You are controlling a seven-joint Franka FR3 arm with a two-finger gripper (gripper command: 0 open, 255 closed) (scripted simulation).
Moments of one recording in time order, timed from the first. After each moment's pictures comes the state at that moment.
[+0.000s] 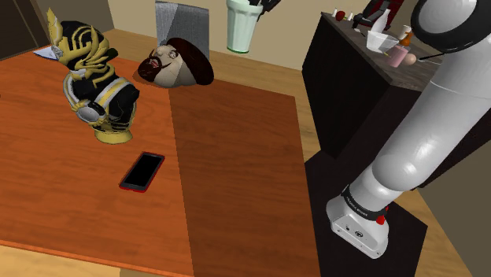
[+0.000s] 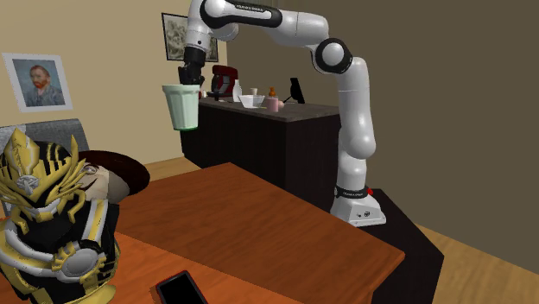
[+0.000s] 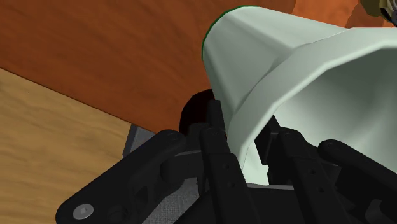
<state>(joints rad) -0.10 0.14 0.03 -1.36 0.23 1.66 0.20</state>
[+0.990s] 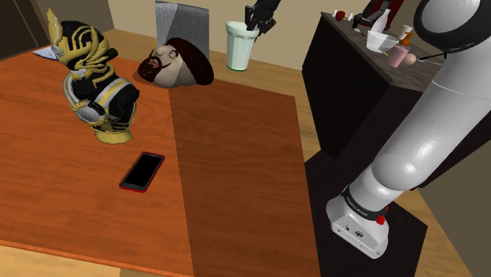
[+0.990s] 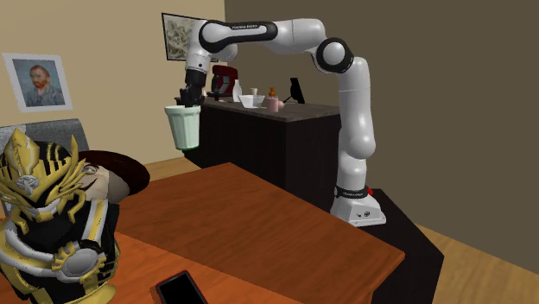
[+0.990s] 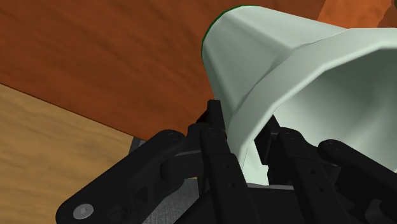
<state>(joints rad) -0.11 0.12 0.03 -1.57 0.24 1.84 0.14</state>
